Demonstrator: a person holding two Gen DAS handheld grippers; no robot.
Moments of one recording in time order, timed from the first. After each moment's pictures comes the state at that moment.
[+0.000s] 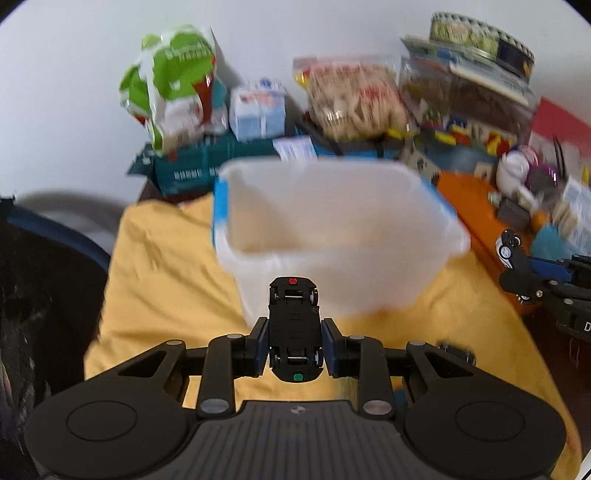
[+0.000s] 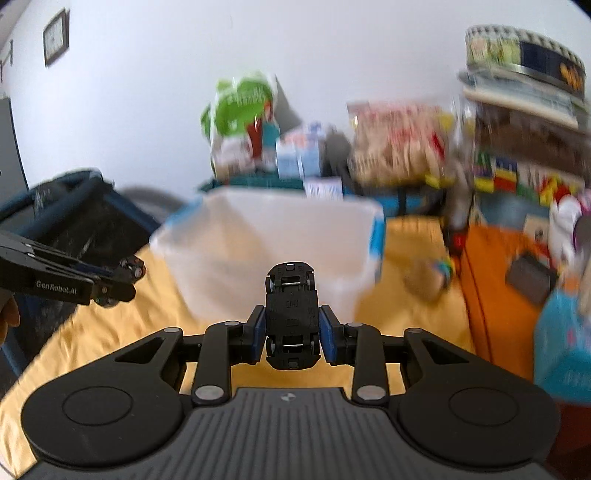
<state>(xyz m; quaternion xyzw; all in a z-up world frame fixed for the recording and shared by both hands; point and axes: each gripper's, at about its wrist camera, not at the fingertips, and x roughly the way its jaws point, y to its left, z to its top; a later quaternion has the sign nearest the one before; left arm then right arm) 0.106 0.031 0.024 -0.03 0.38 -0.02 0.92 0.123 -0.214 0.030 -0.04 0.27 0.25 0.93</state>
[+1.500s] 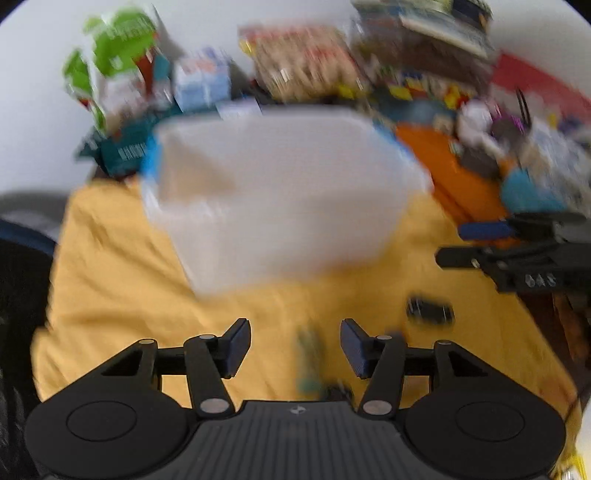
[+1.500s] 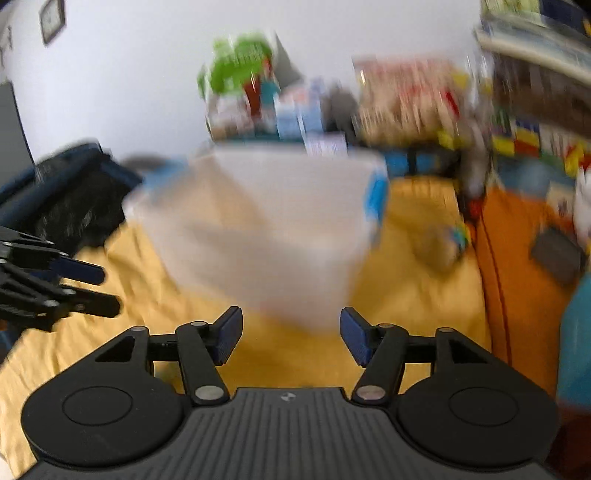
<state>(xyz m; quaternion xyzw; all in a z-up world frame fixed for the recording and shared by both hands) 0.091 -0.006 -0.042 0.00 0.44 -0.10 0.89 0.149 -0.235 -0.042 -0.06 0.36 0.26 0.89</state>
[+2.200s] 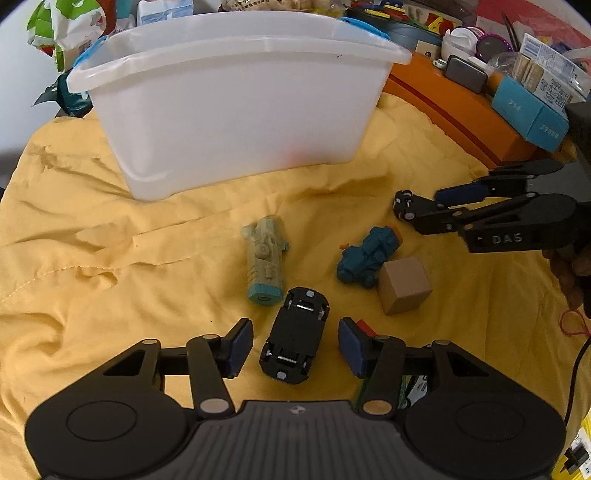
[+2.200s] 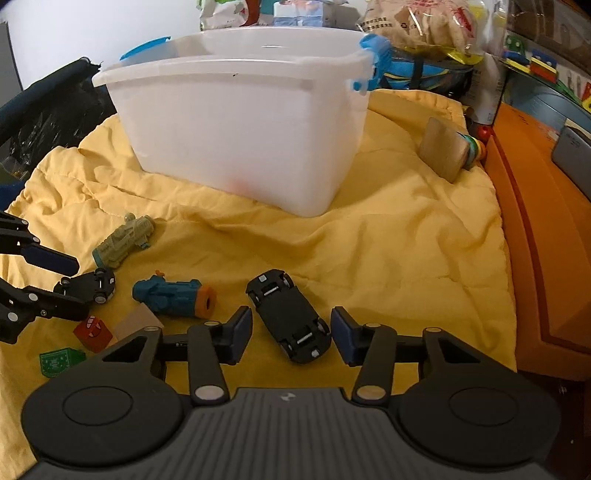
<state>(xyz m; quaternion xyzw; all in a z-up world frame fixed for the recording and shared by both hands) 0.078 -0.031 -0.108 0.01 0.48 -0.12 0.87 0.151 -0.238 -0.111 -0.12 0.42 0.27 0.86</state>
